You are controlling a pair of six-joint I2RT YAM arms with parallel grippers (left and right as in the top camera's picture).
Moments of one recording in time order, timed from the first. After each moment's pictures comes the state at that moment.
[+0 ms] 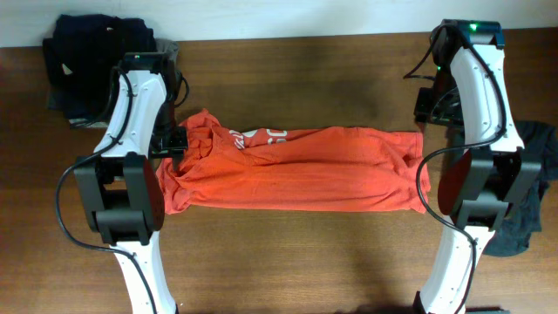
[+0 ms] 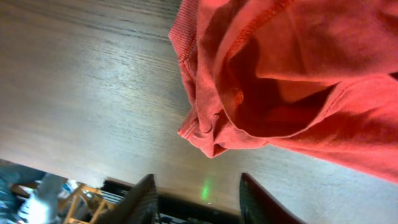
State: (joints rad) left arm -0.04 2.24 1.99 -1.69 -0.17 -0.24; right arm -0.11 2.25 2.23 -1.69 0.15 0.28
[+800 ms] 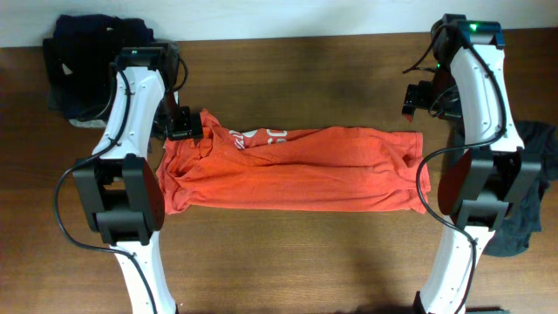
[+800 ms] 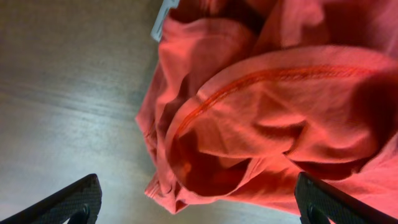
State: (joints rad) left arm -0.04 2.24 2.04 -1.49 -0.09 -0.23; right arm -0.11 2.25 2.23 -1.59 0.16 0.25
